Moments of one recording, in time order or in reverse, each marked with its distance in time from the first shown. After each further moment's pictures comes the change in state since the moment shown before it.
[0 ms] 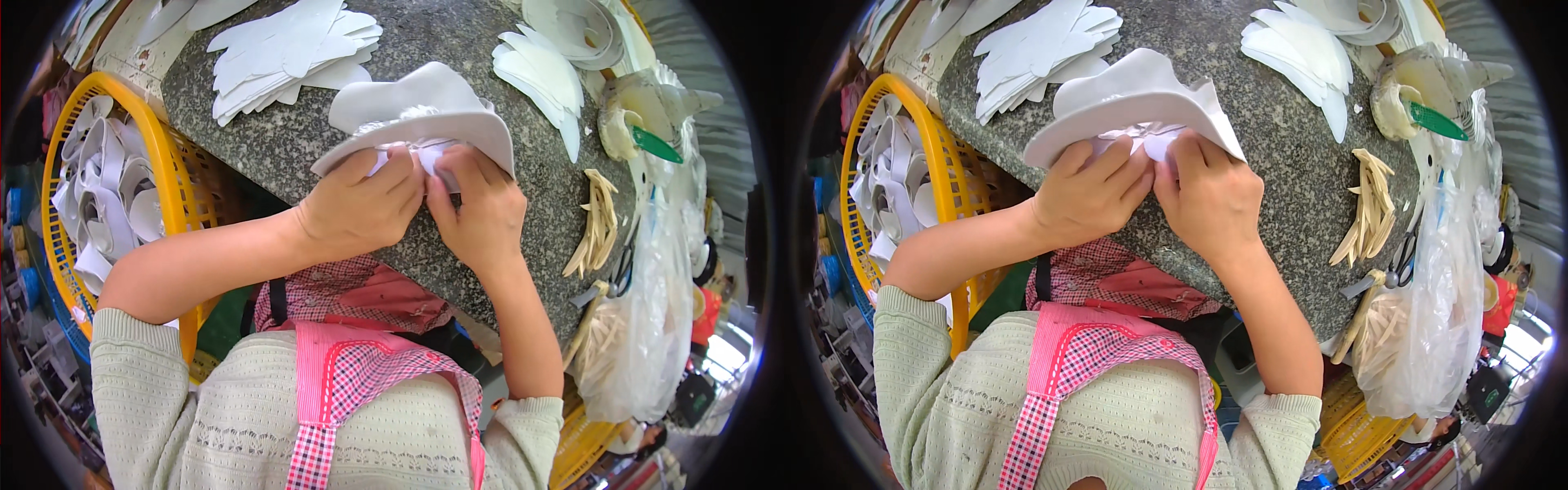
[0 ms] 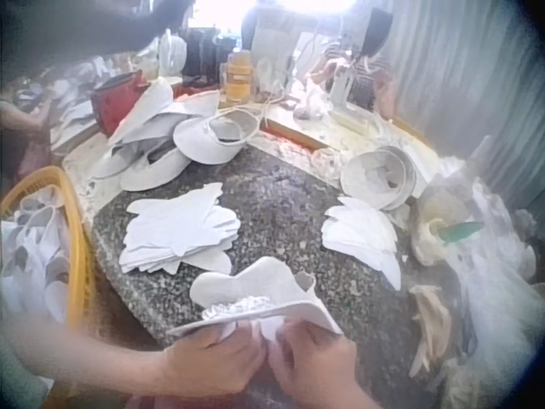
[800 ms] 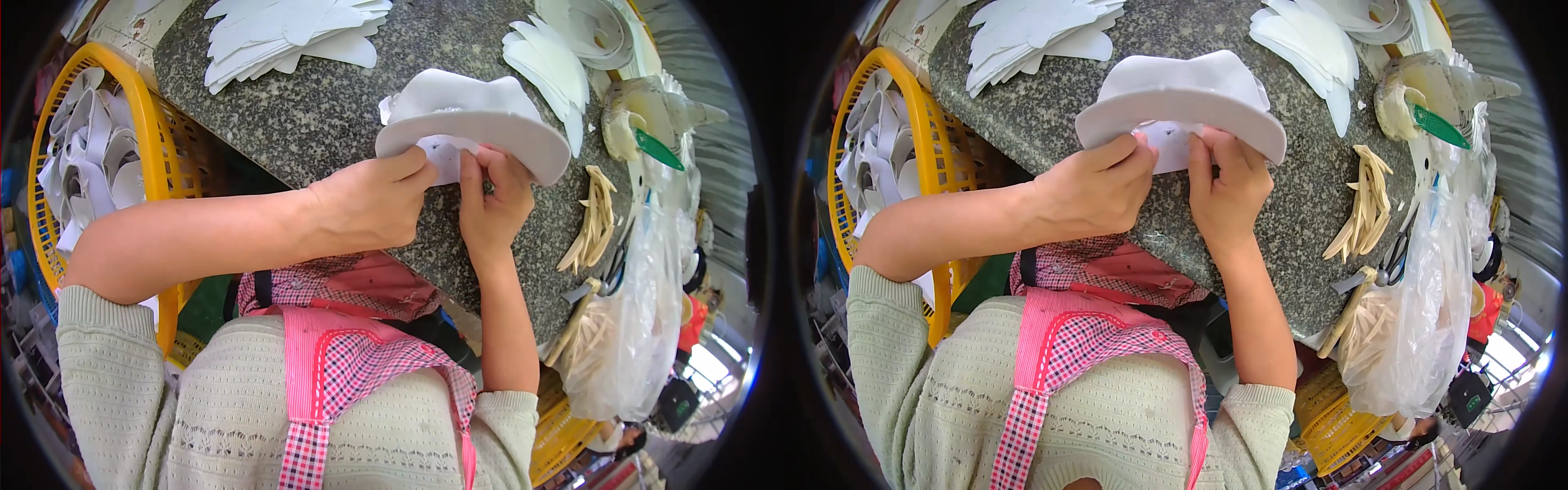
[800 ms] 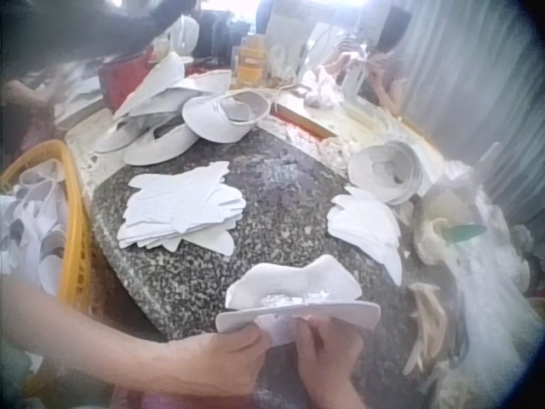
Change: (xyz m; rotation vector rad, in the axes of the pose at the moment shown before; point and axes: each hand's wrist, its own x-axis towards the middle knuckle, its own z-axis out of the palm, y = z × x) left_hand -0.001 0.008 -0.004 -0.059 -0.233 0.329; right_hand -0.025 0.020 0.019 0.167 0.235 0.085
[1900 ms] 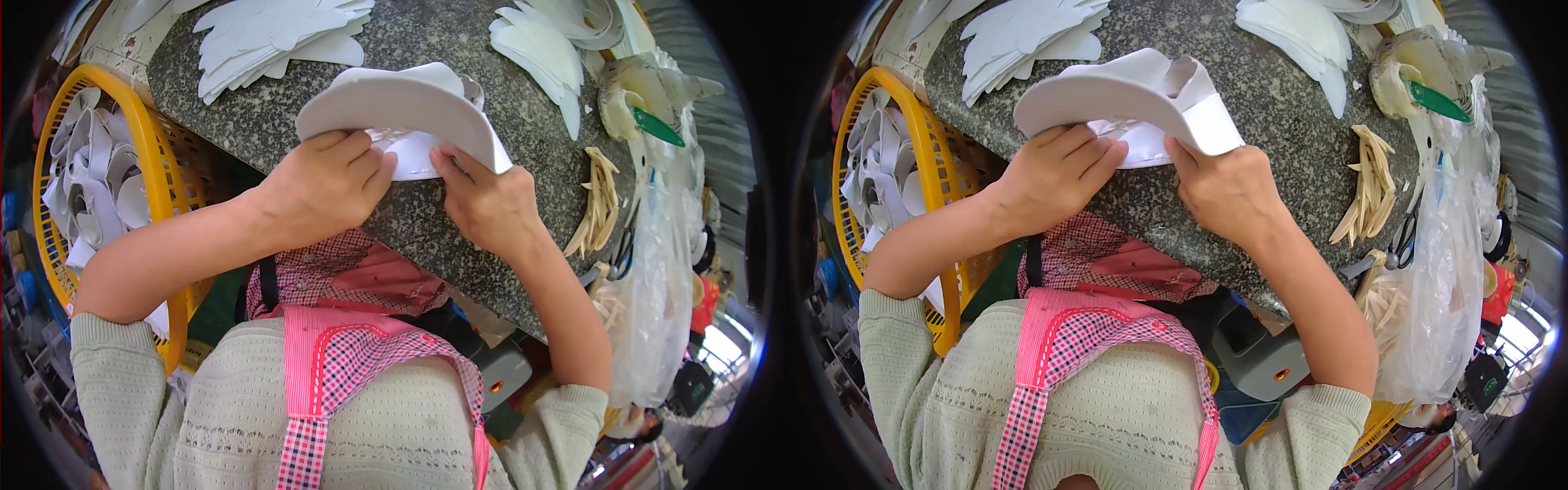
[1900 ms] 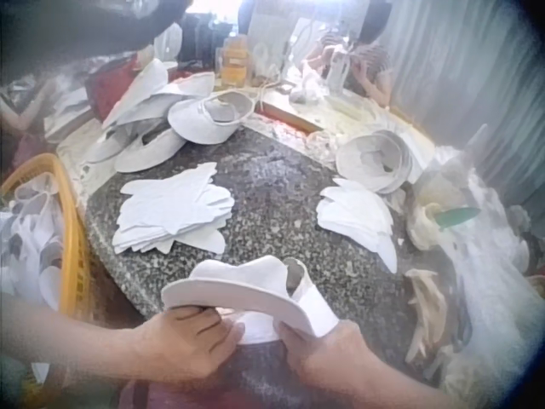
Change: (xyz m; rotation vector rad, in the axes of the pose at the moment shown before) left_hand -0.021 -0.012 -0.008 -0.236 0.045 -0.268; right_hand 0.020 0.002 -0.035 -0.249 -0.486 -0.454
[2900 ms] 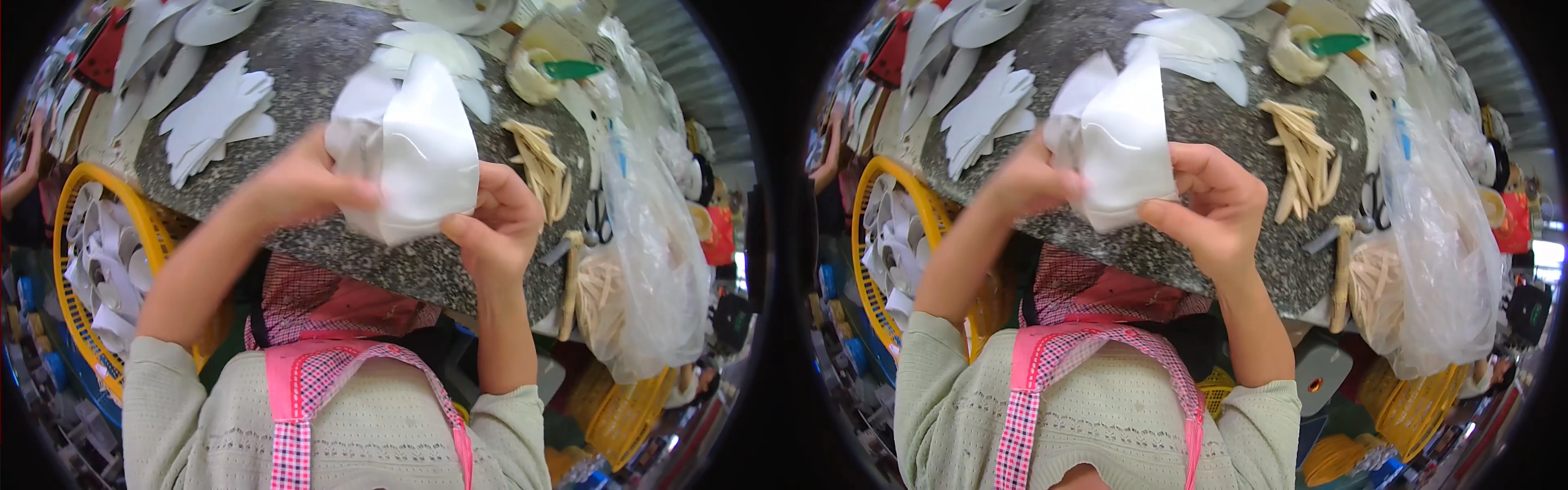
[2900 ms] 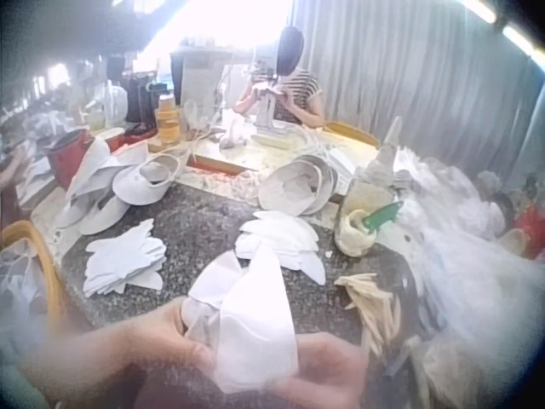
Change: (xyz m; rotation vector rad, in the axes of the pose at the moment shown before) left_hand 0.095 0.012 -0.016 -2.043 -0.076 -0.391; right_hand -0.050 -0.017 -0.054 1.501 0.802 0.464
